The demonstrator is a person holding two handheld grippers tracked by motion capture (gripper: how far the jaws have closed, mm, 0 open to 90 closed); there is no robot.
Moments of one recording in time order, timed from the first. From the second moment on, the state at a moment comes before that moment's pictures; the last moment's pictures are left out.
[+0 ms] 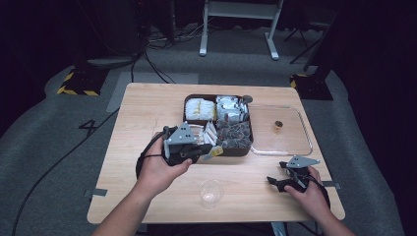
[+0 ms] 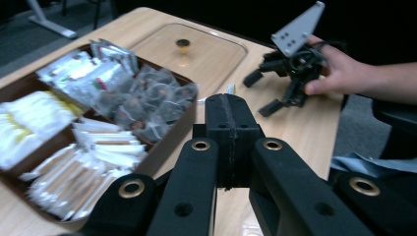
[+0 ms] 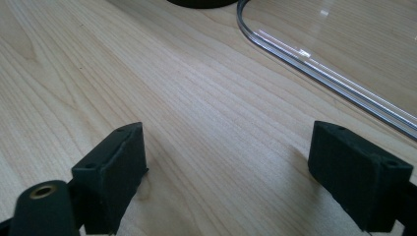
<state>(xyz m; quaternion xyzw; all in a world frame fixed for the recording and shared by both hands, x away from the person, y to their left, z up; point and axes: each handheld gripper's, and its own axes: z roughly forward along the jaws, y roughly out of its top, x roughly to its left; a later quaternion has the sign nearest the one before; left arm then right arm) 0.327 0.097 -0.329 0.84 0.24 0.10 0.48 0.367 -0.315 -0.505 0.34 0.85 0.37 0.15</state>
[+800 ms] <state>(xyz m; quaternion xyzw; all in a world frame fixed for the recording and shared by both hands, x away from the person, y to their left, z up) 0.295 0.079 -0.387 0.84 0.19 0.06 0.50 0.367 -0.314 -0.505 0.34 0.85 0.37 0.15</state>
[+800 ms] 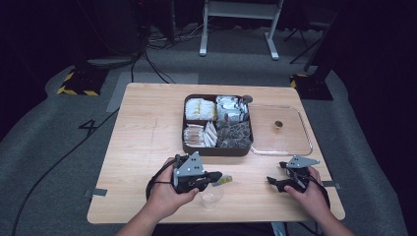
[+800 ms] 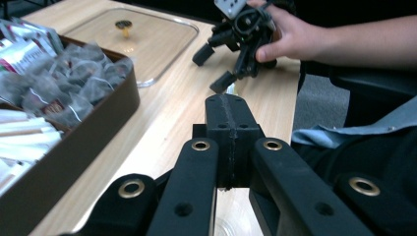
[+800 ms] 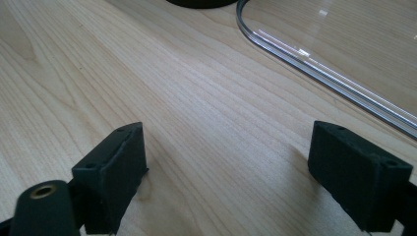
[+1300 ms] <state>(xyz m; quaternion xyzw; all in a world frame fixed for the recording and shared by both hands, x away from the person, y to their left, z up) 0.290 0.083 -0.407 0.85 0.19 0.04 0.50 0.367 -0.314 -0.505 0.34 0.85 0.37 0.15</state>
